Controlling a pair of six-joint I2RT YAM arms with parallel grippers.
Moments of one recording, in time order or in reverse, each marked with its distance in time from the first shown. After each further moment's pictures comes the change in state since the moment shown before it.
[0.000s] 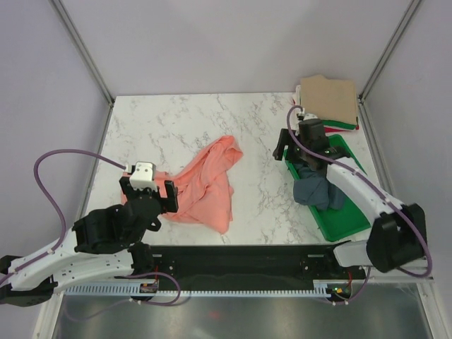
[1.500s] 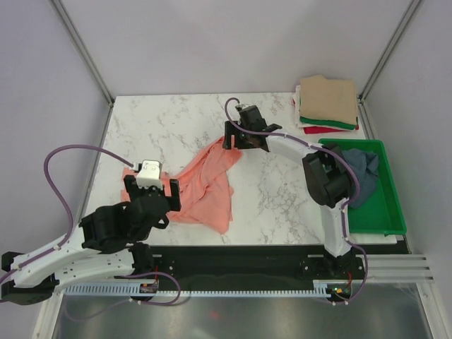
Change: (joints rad) left arm 0.006 0.068 0.013 -0.009 -0.019 -0.001; right arm 0.219 0.793 0.535 0.187 -0.137 -0.006
